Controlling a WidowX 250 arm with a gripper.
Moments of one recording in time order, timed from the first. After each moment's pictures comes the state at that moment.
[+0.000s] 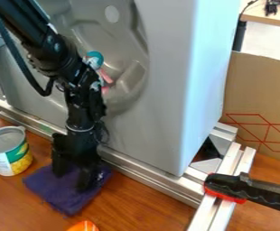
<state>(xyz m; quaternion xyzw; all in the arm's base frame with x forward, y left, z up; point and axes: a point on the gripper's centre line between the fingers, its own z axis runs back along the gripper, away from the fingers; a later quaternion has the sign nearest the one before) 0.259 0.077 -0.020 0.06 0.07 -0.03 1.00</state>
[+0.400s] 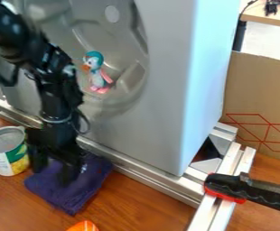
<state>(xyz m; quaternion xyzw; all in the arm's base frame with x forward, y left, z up) 0.227 0.085 0.013 0.06 0.06 0.04 1.00</state>
